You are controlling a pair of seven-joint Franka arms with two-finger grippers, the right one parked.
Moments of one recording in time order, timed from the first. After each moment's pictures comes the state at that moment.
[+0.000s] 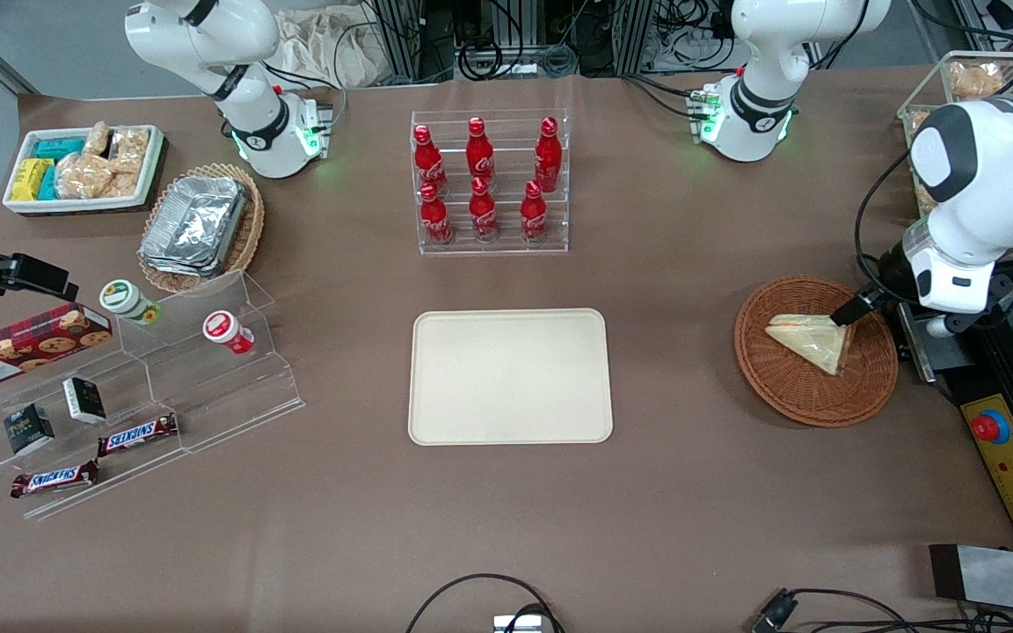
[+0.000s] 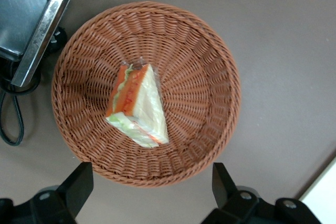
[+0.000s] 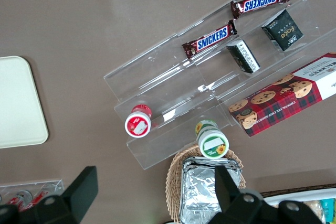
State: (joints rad) arm 0.06 -0.07 0.01 -2.28 -0.08 2.22 -0.51
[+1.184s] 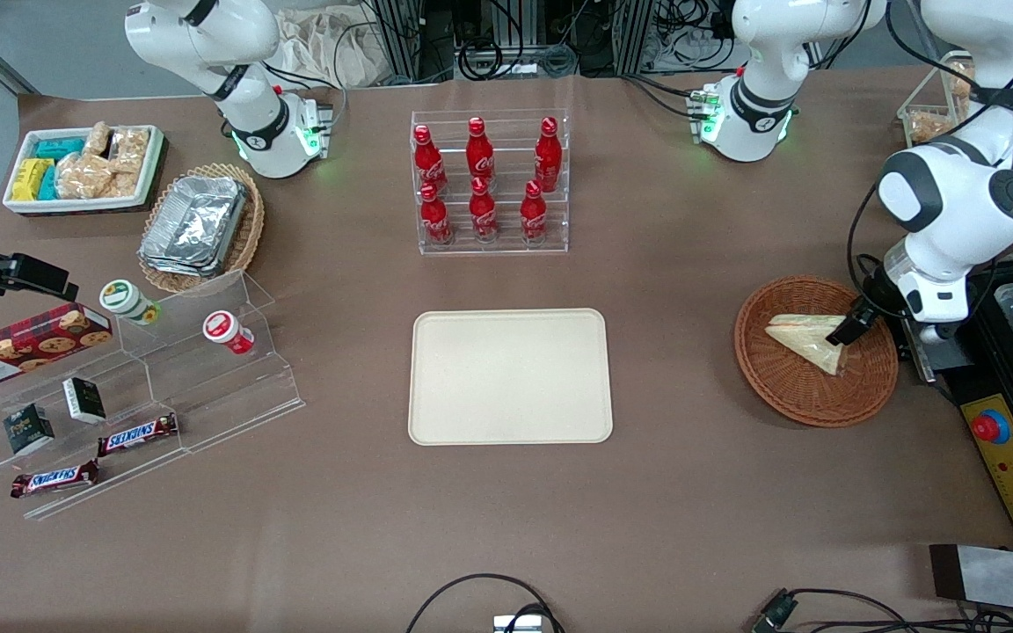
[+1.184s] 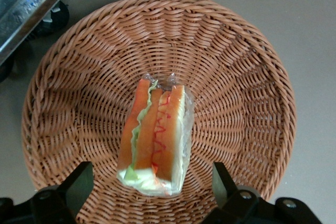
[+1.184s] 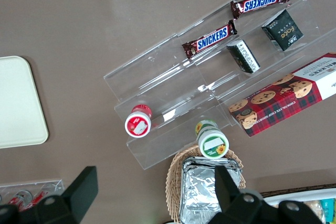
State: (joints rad) arm 0.12 0.08 0.02 -2.44 -0.24 2.59 -0.51
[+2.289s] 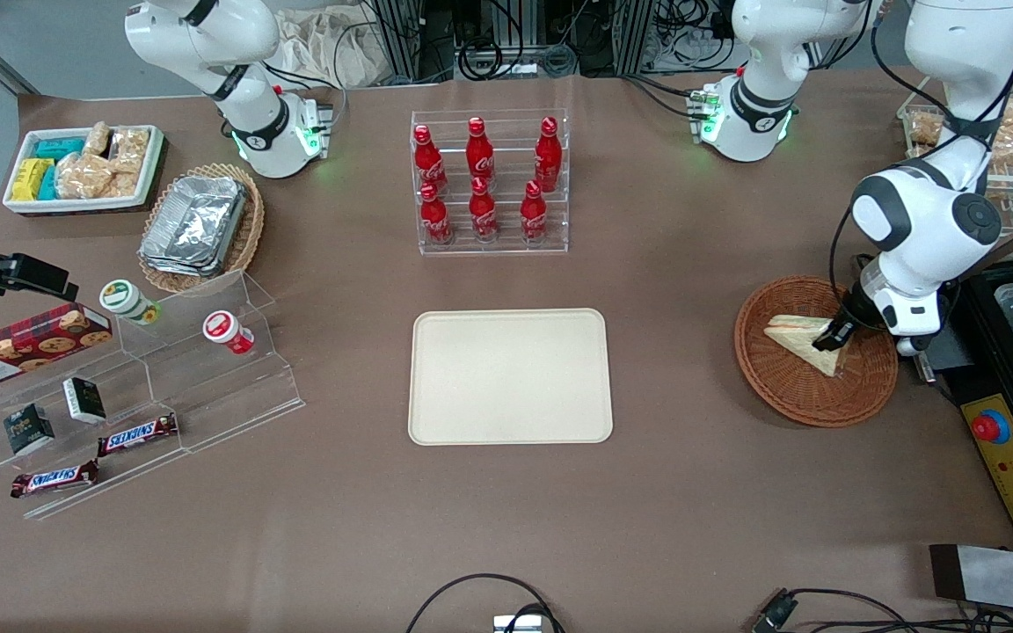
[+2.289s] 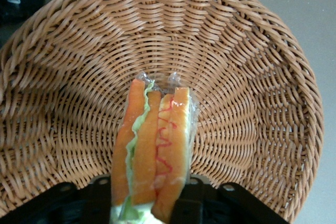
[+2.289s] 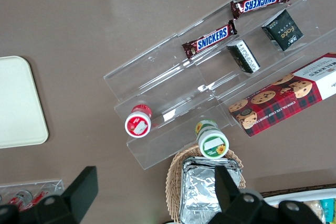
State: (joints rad) arm 0.10 0.17 0.00 -2.45 -0.27 2.71 -0.51
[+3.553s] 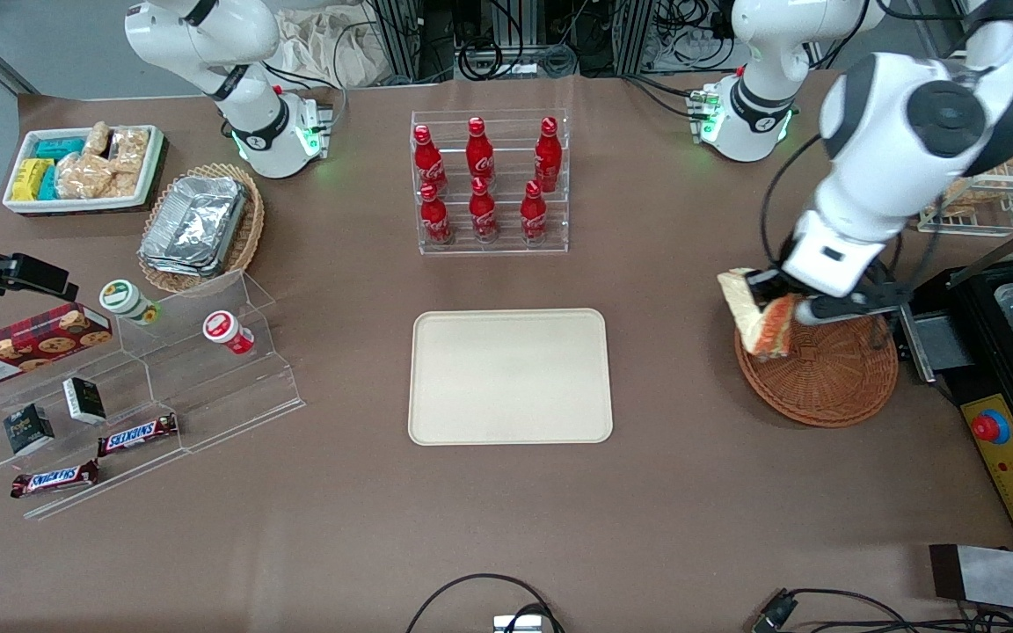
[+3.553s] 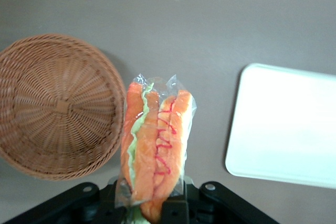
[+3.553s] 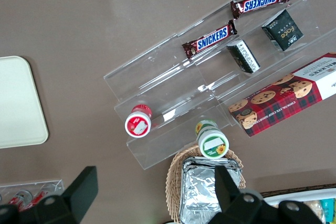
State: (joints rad) arm 0.09 -0.03 -0.41 -1.98 -0.02 2.03 -0.44
